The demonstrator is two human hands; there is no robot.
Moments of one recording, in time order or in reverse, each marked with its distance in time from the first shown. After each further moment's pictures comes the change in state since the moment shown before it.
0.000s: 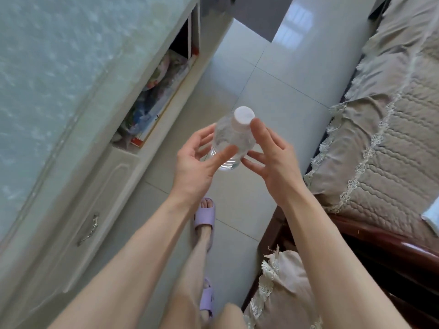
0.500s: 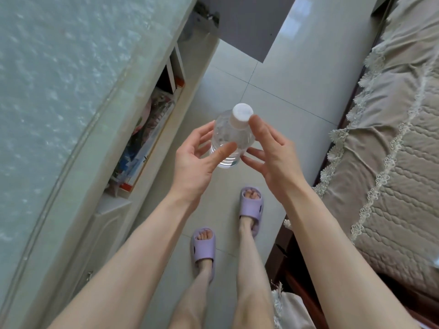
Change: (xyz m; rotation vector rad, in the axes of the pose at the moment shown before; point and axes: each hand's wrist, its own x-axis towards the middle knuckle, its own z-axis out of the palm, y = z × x) left_hand 0.163 0.062 0.054 0.035 -0.054 -0.049; right_hand 0.149 -0.098 -0.008 0.102 0.033 0.036
